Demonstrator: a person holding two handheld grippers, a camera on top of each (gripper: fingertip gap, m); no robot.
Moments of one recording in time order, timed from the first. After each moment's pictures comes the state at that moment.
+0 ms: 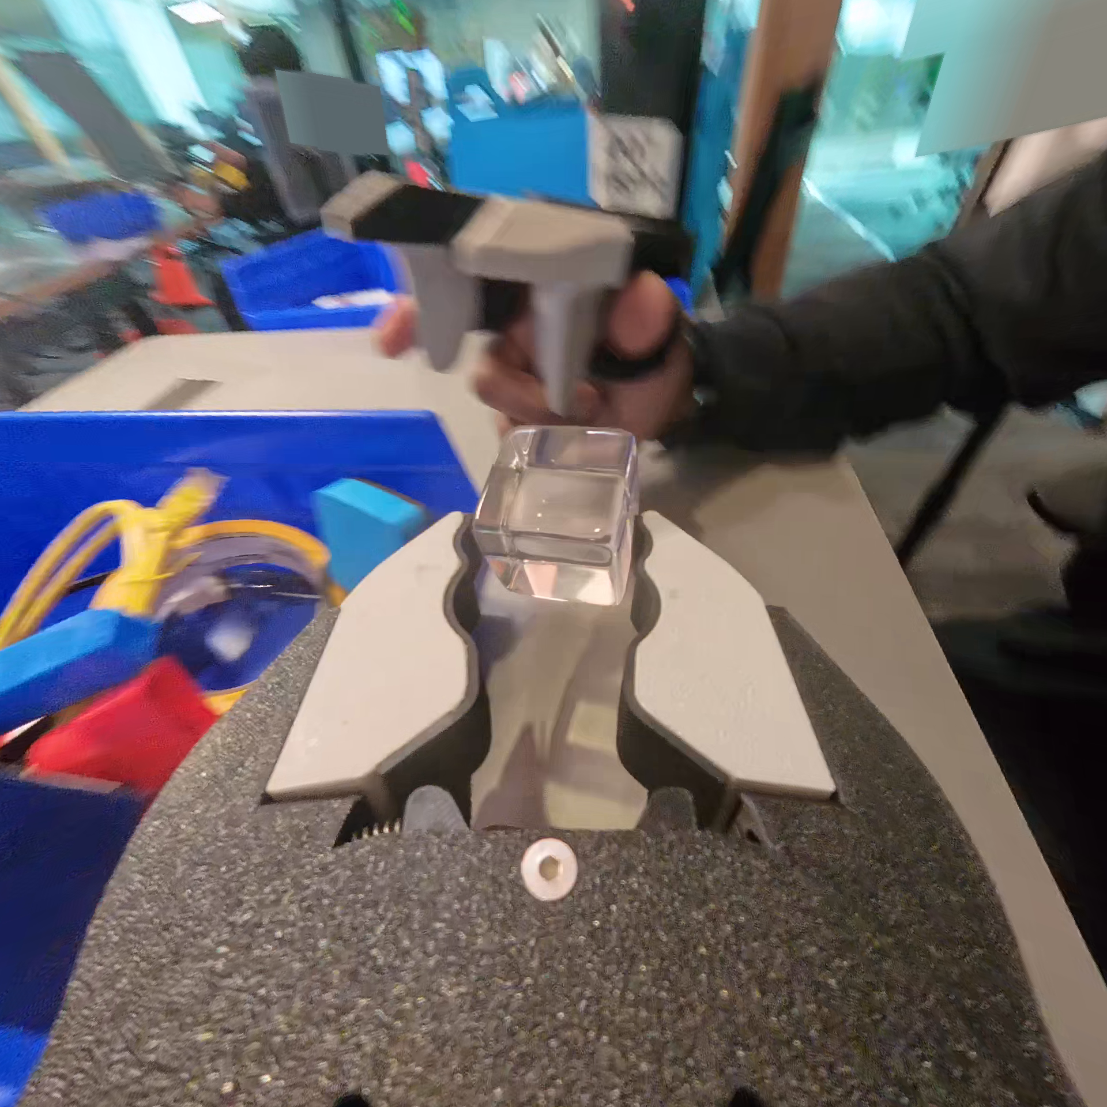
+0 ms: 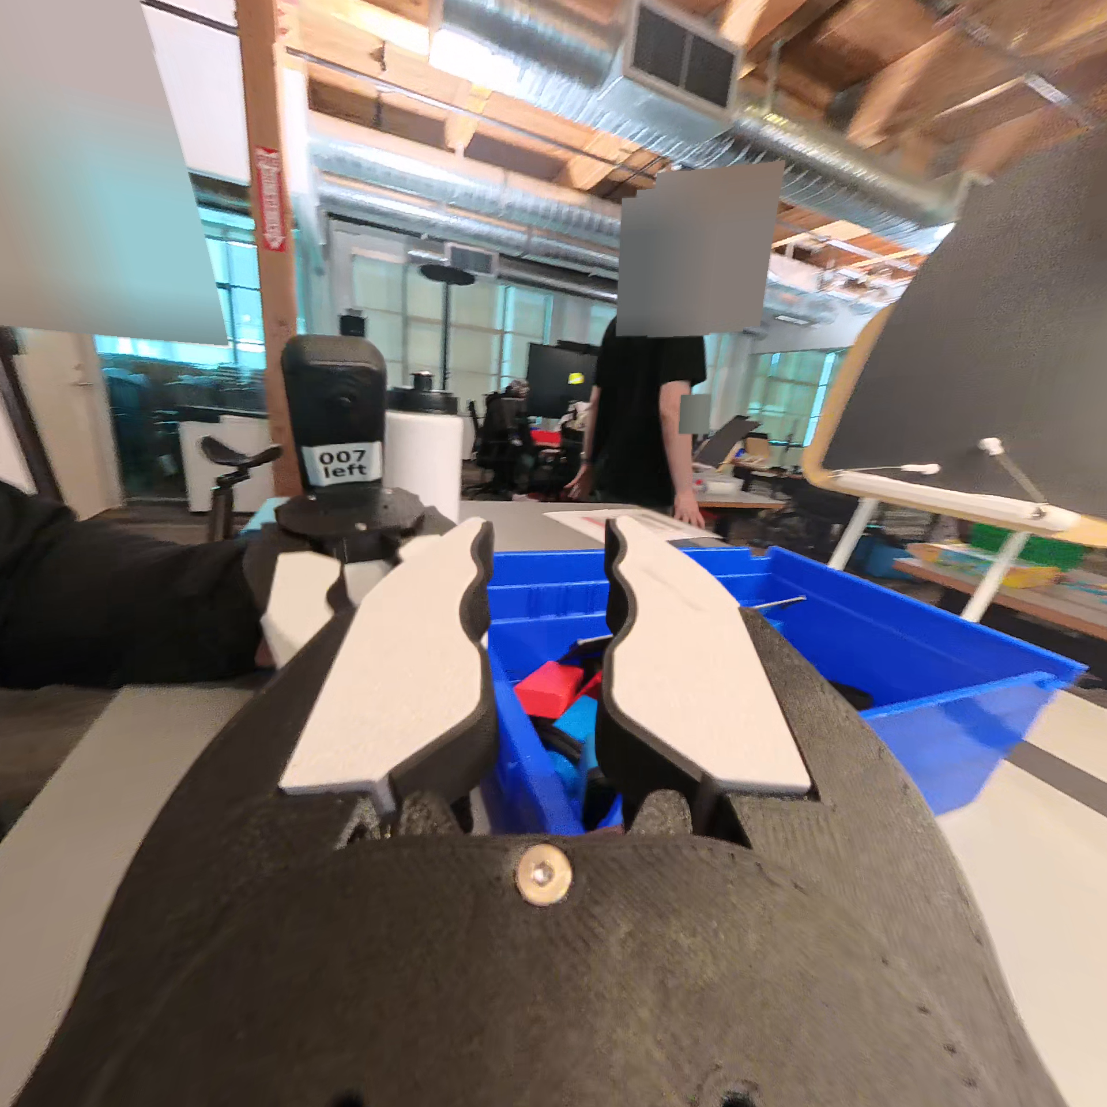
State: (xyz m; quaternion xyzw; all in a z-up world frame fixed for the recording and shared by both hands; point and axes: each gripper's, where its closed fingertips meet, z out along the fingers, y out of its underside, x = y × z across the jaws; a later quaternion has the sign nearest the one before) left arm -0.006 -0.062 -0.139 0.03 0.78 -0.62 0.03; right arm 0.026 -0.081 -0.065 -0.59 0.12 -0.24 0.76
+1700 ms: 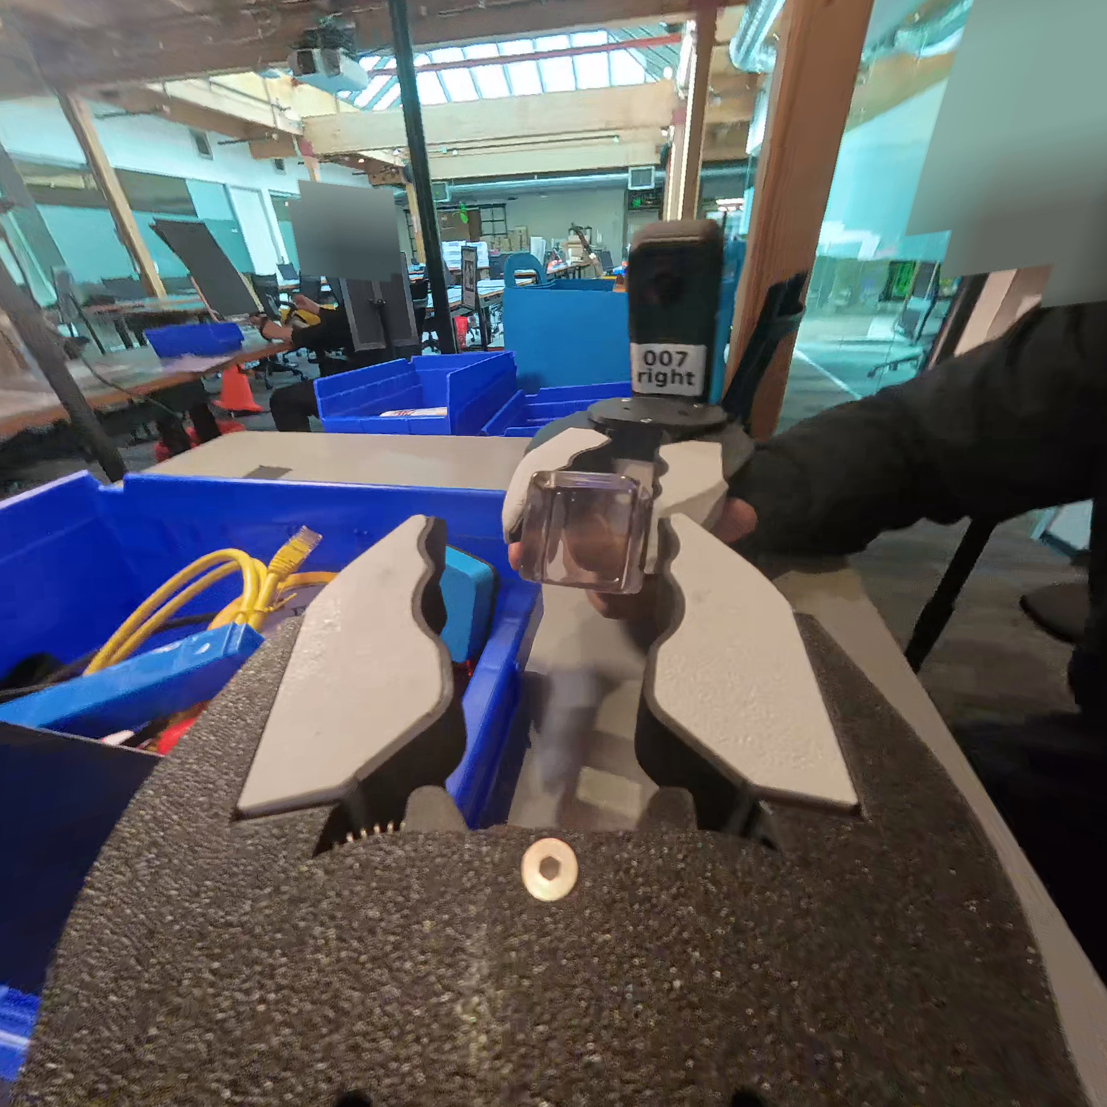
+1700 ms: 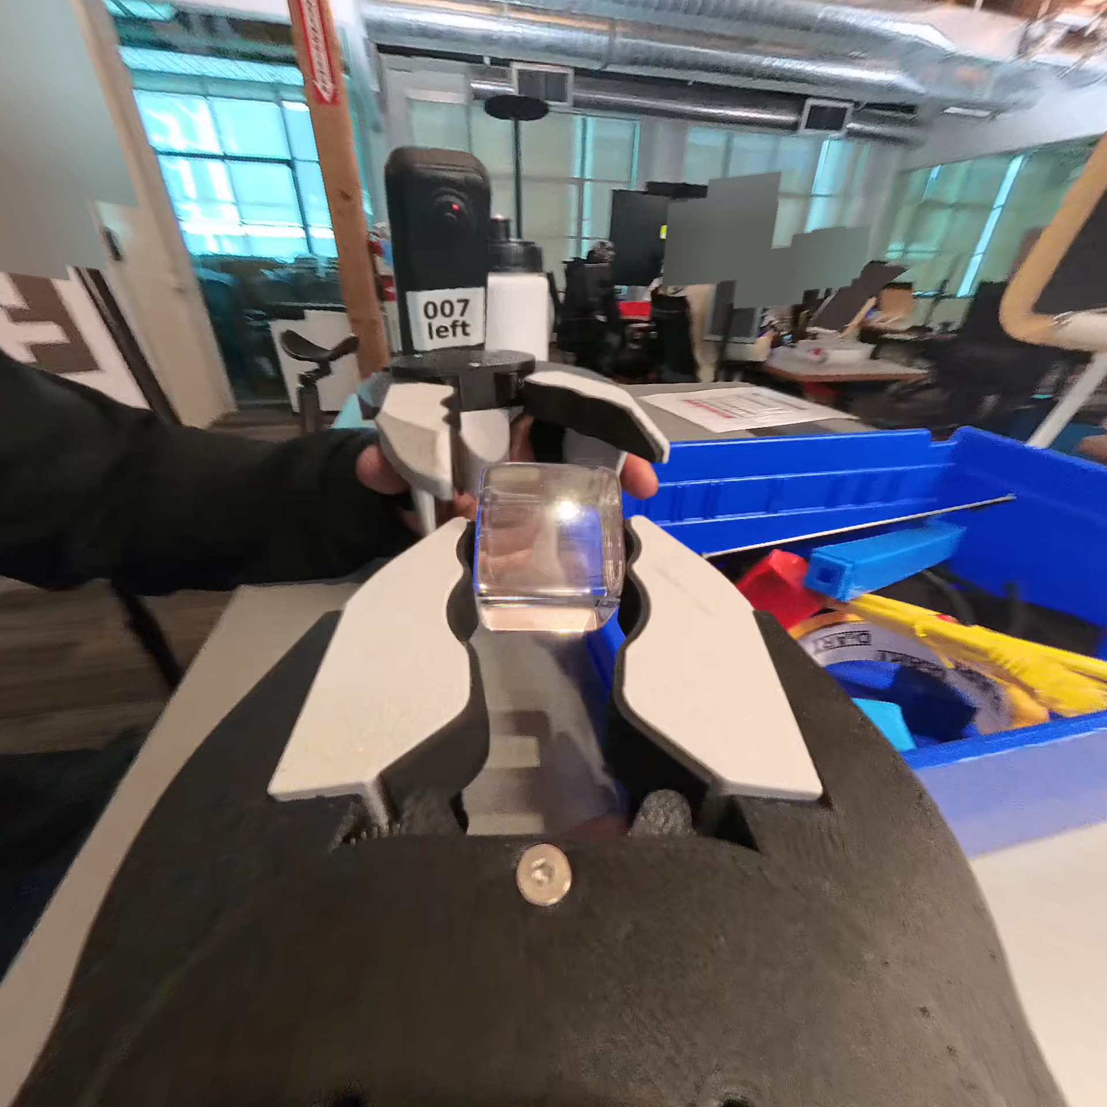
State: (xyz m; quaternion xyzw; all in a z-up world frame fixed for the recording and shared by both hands) left arm 0.014 -0.034 -0.103 0.00 0.71 -0.71 0.03; right arm 0.009 -0.031 -0.114 -0.68 0.12 -0.13 0.71
